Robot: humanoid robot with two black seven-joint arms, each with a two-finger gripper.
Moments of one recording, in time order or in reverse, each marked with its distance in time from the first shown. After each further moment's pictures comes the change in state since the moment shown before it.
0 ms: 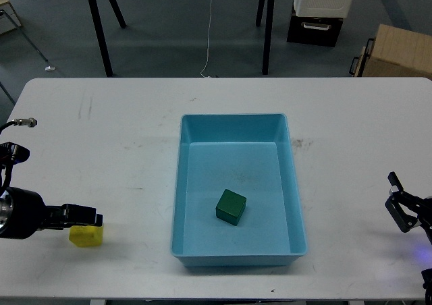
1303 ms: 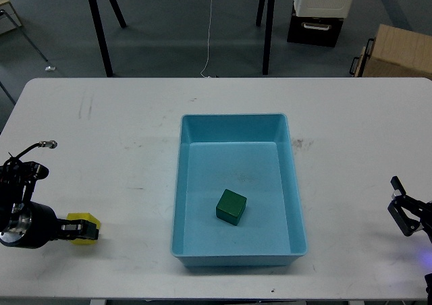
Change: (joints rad) left arm 0.205 -0.138 -0.131 0.152 0.109 0.000 0.093; right arm -0.012 -0.003 0.005 -0.016 0.000 0.000 0.000
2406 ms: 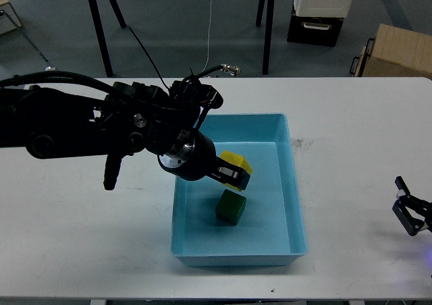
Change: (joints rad) left arm -0.569 -0.773 0.204 0.202 -0.317 0.000 -0.011; right arm 0.015 -0.027 -0.007 -0.033 -0.015 0.000 0.000
